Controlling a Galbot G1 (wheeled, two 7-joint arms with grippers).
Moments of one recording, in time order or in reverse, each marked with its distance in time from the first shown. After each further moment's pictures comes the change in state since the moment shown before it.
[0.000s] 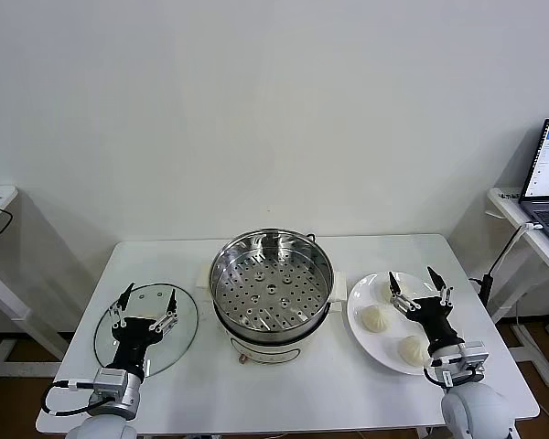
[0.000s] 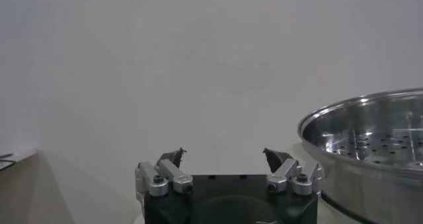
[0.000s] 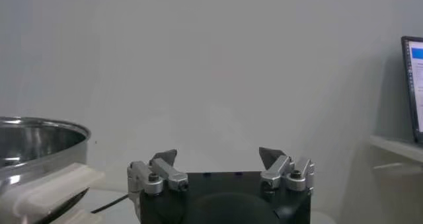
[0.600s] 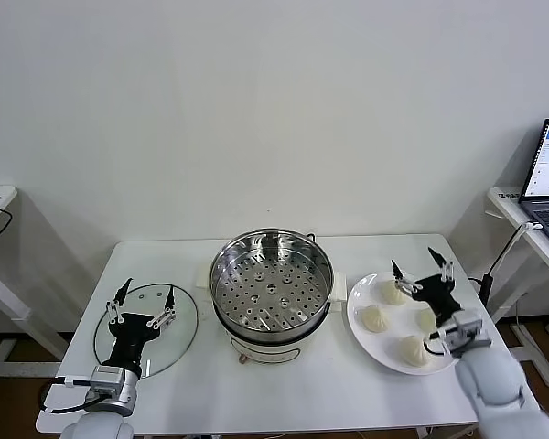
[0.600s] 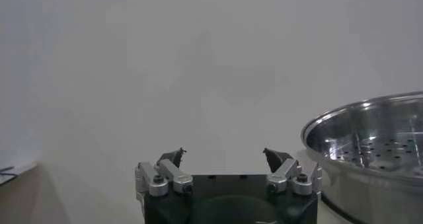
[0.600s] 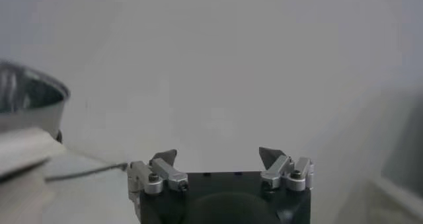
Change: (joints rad) left arm -0.007 0.023 -0.003 -0.019 0.000 -0.003 0.001; right arm 0.275 -0.348 -0.182 -0.157 -0.248 -0.128 -0.136
